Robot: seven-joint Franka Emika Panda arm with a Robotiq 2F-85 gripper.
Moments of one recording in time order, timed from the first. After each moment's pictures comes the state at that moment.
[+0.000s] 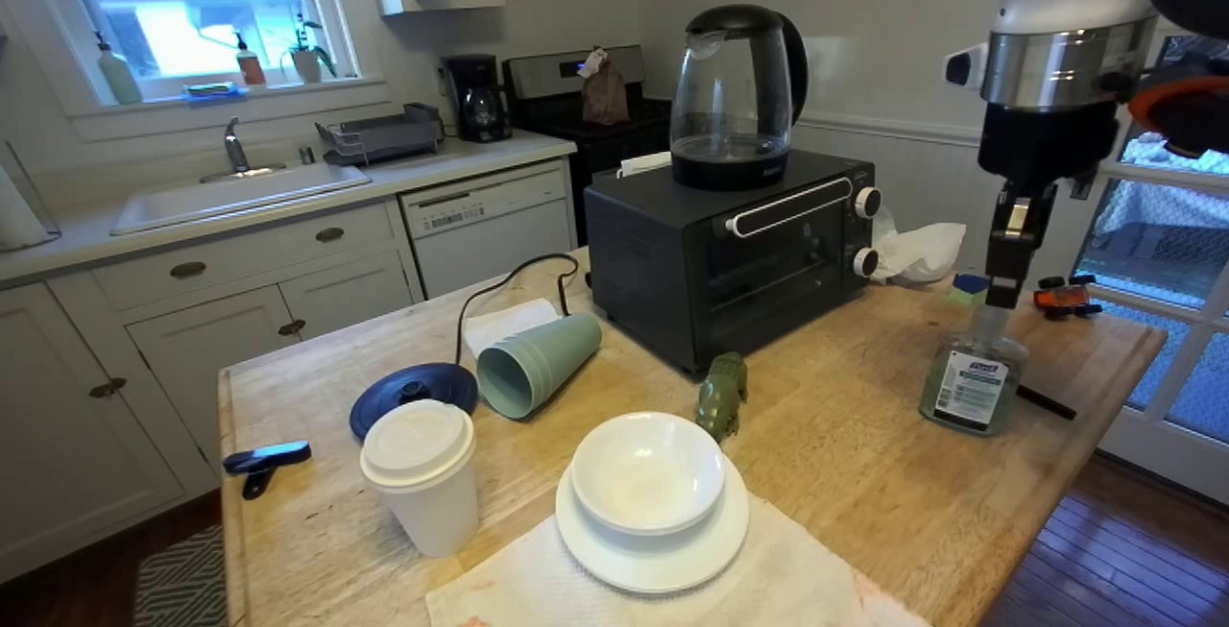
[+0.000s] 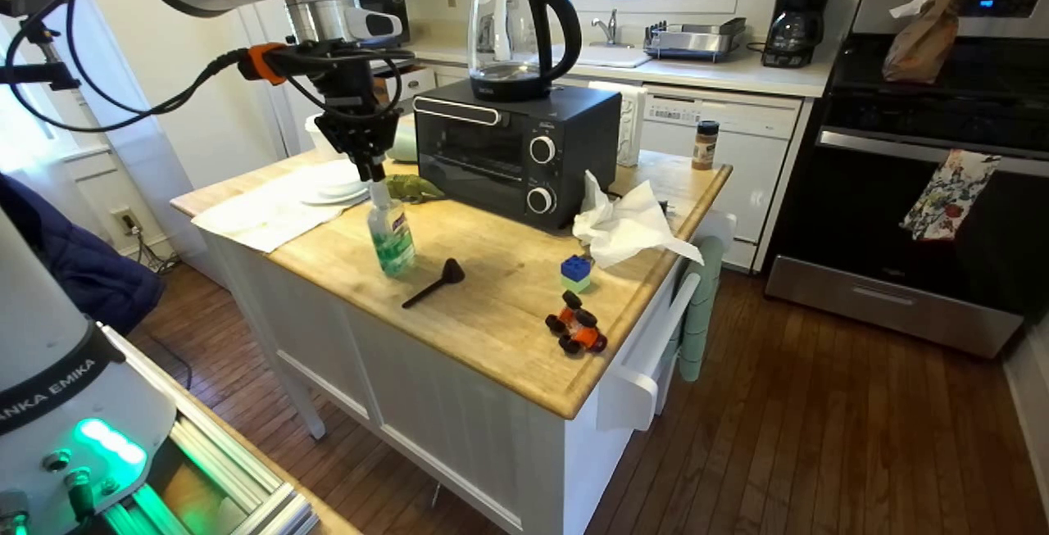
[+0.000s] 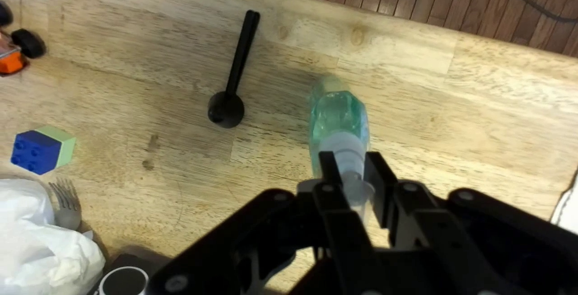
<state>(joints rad) -0.02 -0.28 -0.04 -2.63 -0.21 2.31 -0.08</state>
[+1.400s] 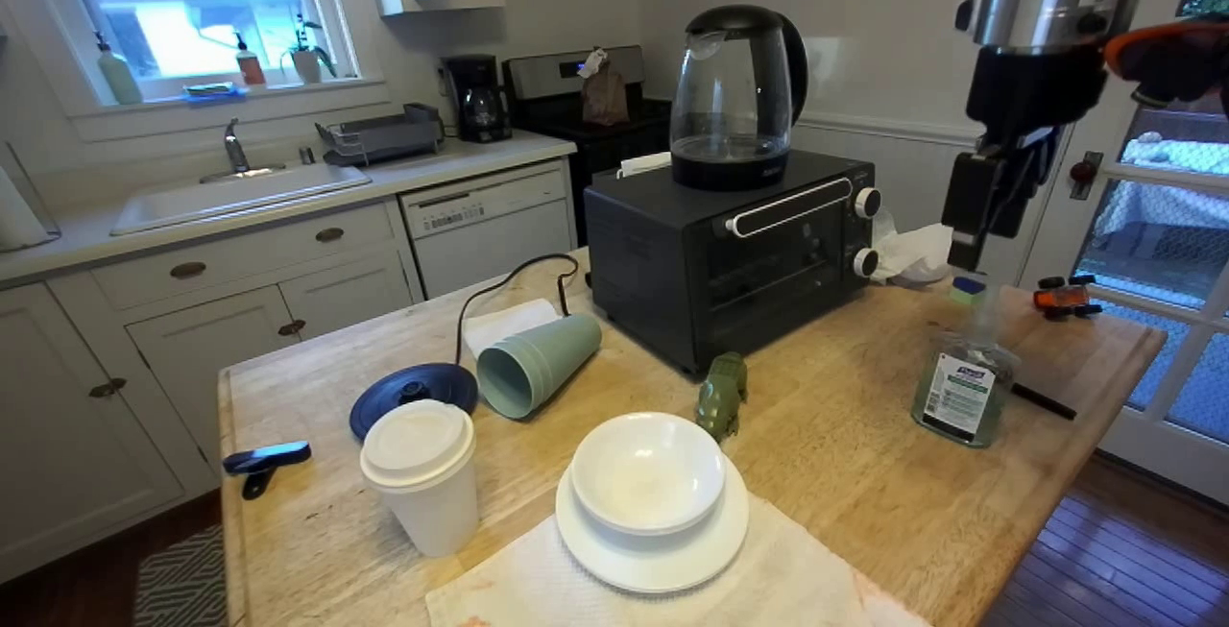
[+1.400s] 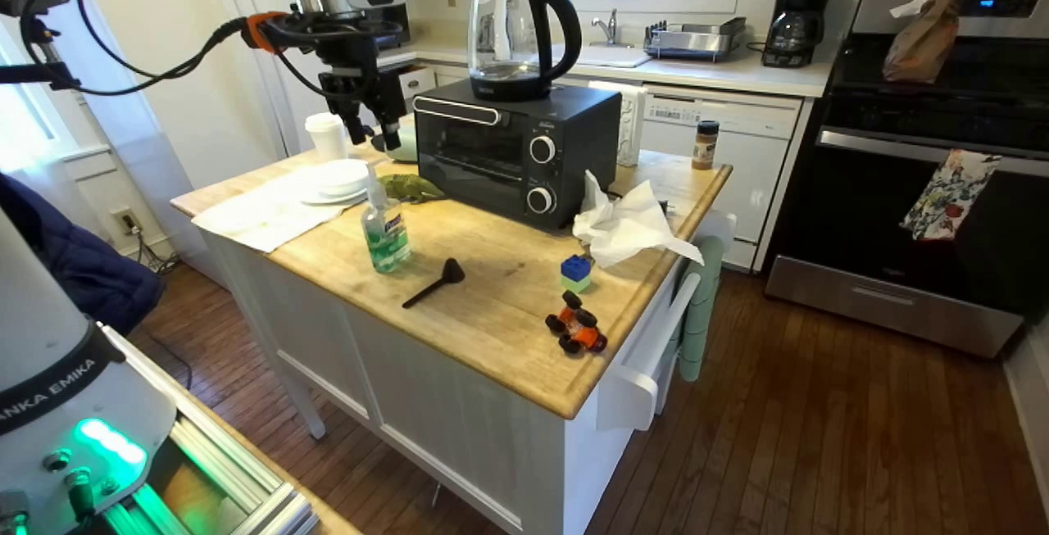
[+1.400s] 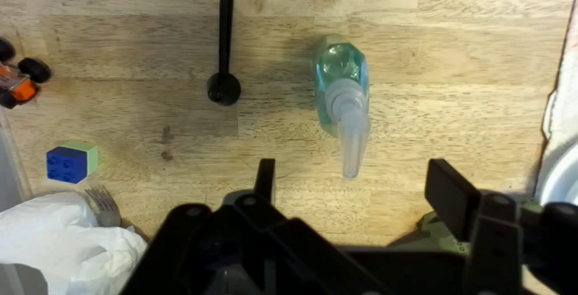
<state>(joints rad) -0.03 -0.31 -0.04 -2.56 -0.14 2.27 0.07</state>
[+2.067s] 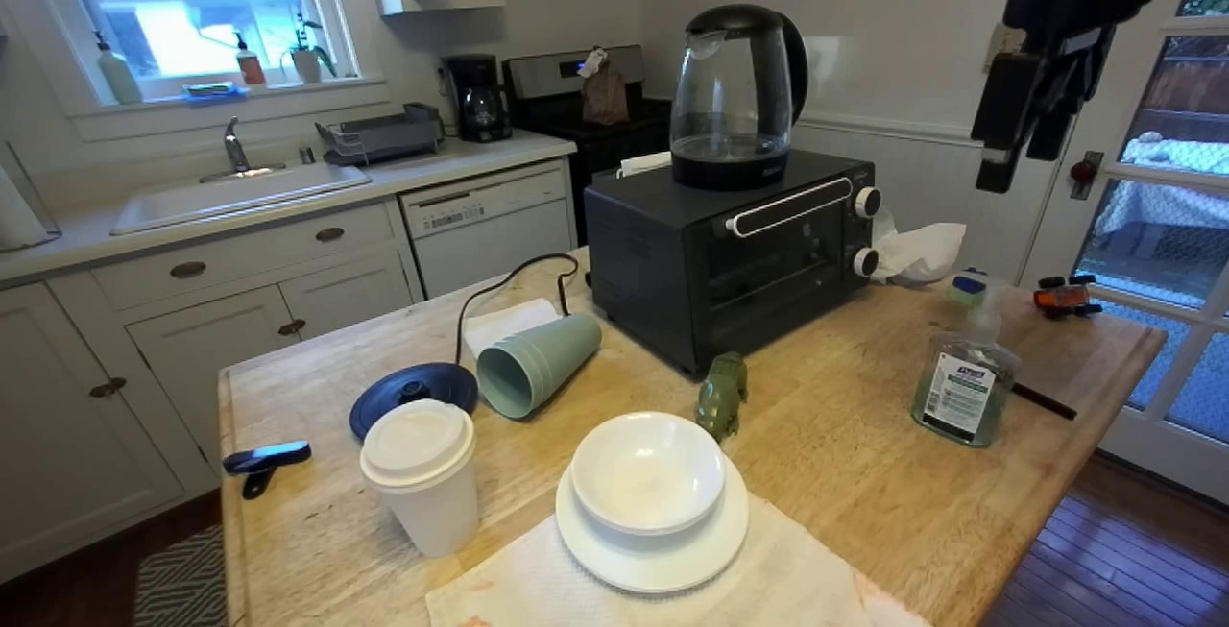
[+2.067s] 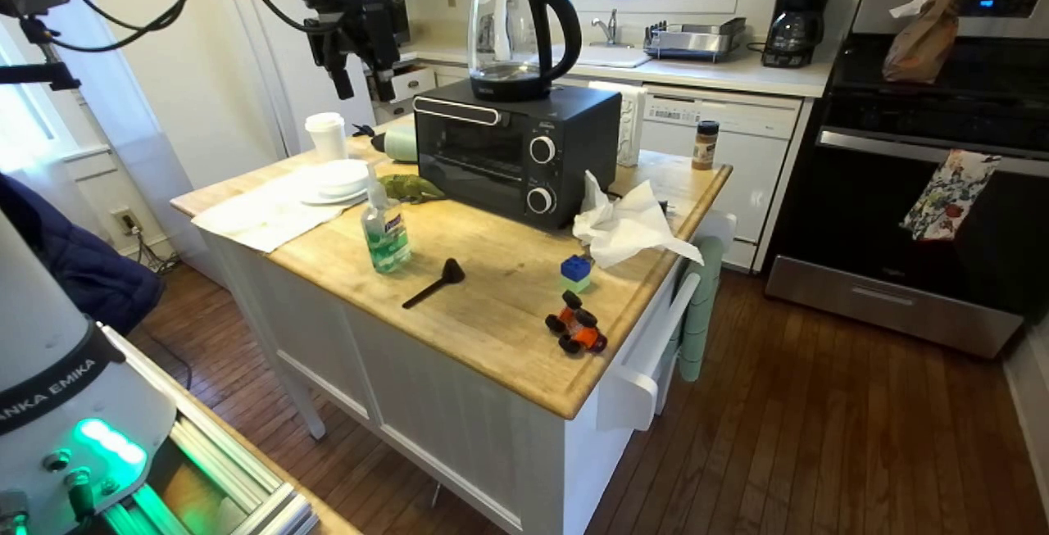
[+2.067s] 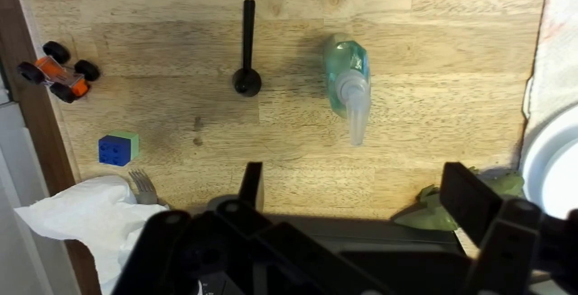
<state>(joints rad) -0.04 -0.41 -0.04 -2.48 -0.14 2.10 0.07</state>
